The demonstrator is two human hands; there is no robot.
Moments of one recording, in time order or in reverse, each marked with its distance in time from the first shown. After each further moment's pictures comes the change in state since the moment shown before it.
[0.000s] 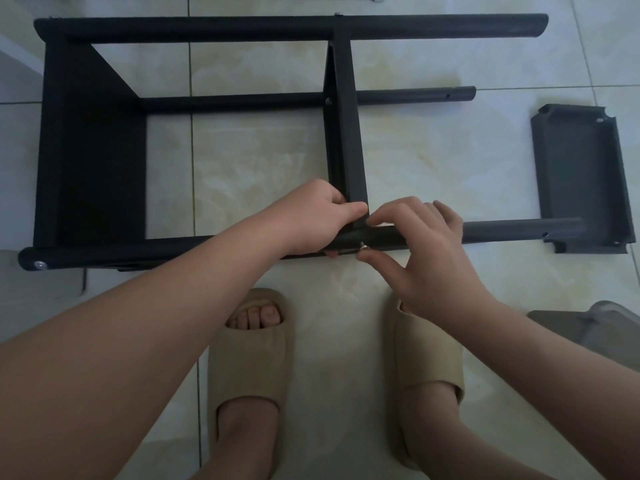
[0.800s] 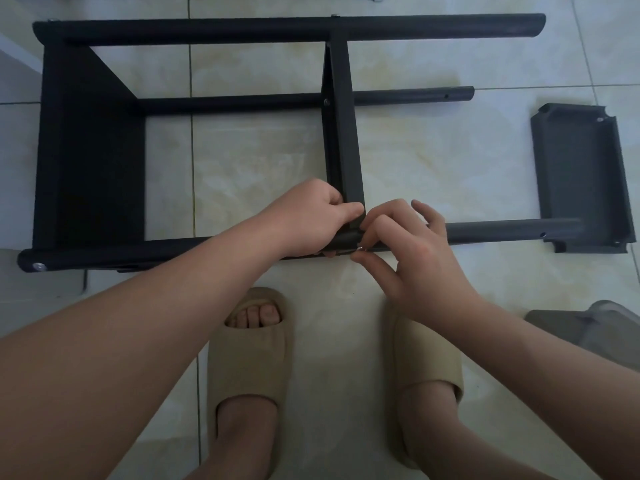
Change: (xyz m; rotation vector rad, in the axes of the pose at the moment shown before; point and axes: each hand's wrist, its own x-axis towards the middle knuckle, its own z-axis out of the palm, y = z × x) left_hand -0.005 0.002 0.001 0.012 0.052 0.019; right_hand -0.002 0.002 0.007 0.062 0.020 -0.136
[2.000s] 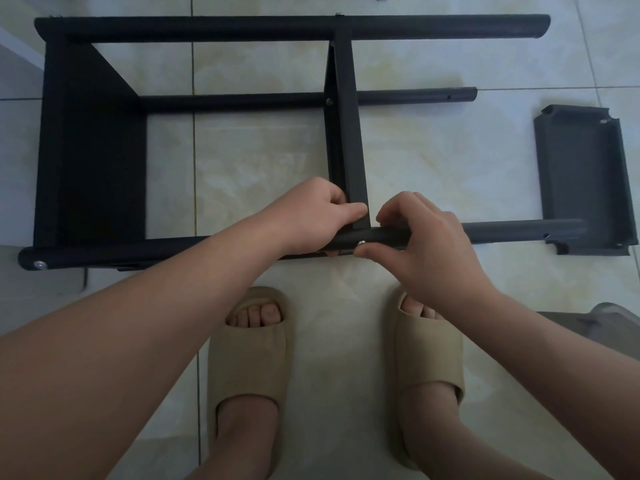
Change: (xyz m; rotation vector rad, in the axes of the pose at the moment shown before) left_hand 0.004 -0.006 0.000 -0.058 -0.020 0.004; right_hand 0.016 -0.001 -0.011 0.027 -0.063 0.309
